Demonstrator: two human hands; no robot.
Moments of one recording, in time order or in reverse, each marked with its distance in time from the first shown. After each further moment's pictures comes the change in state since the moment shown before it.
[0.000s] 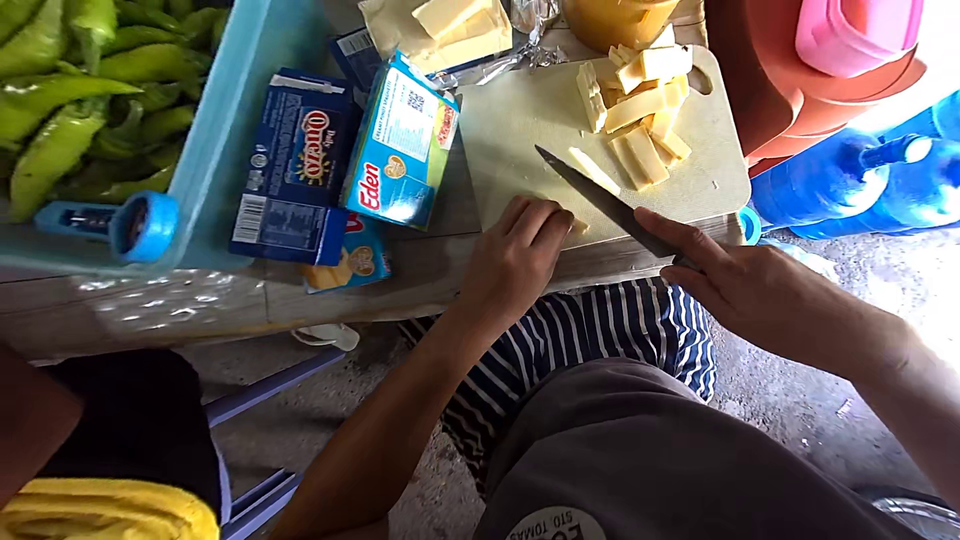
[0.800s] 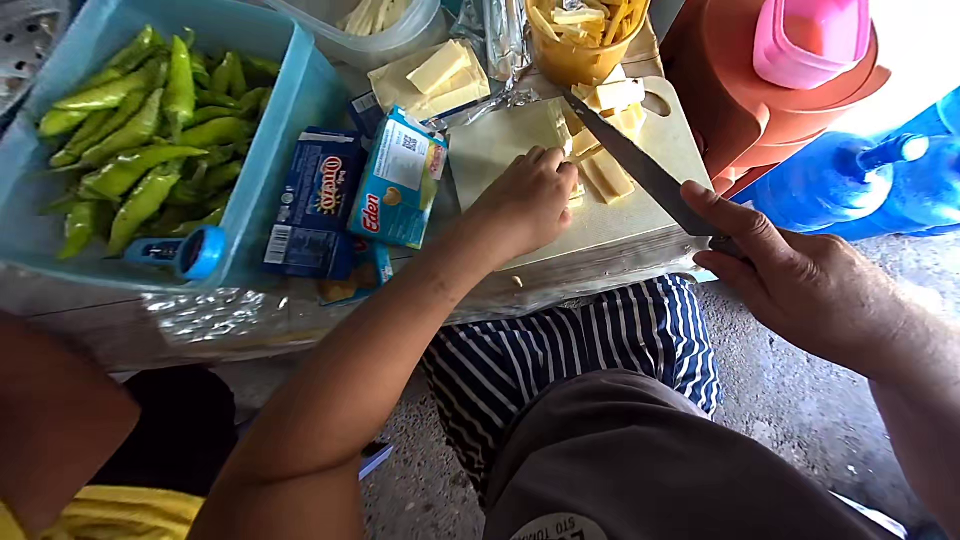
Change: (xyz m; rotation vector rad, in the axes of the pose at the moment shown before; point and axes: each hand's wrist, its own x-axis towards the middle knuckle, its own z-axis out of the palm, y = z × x) left_hand 0.104 0.002 -0.015 0.010 -0.777 -0.106; right_hand -0.032 0.010 -0.025 -0.148 0.319 -0.064
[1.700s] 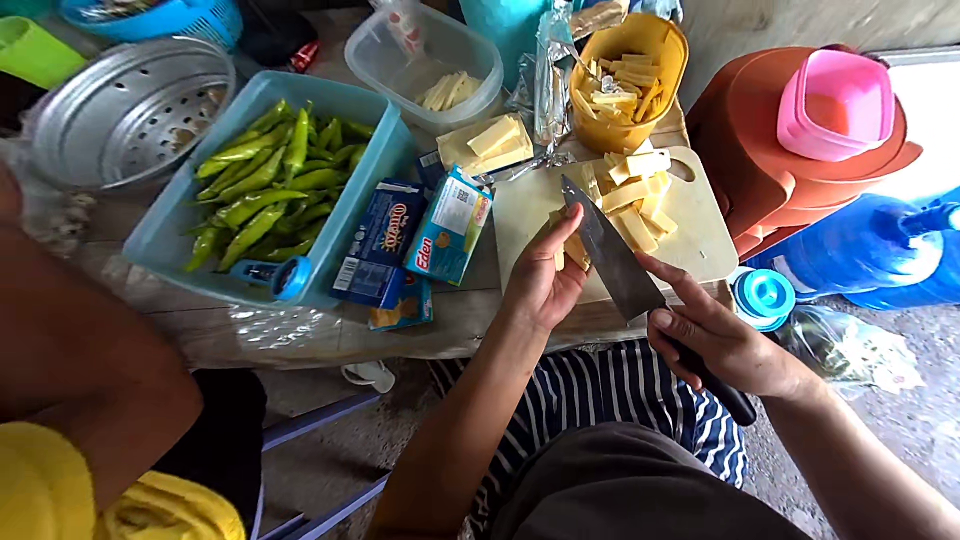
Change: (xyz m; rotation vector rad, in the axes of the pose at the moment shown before) left_hand -0.021 0.032 0.024 -2.101 0.623 -0.365; right_hand 0.022 0.006 0.064 1.438 -0.360 0.282
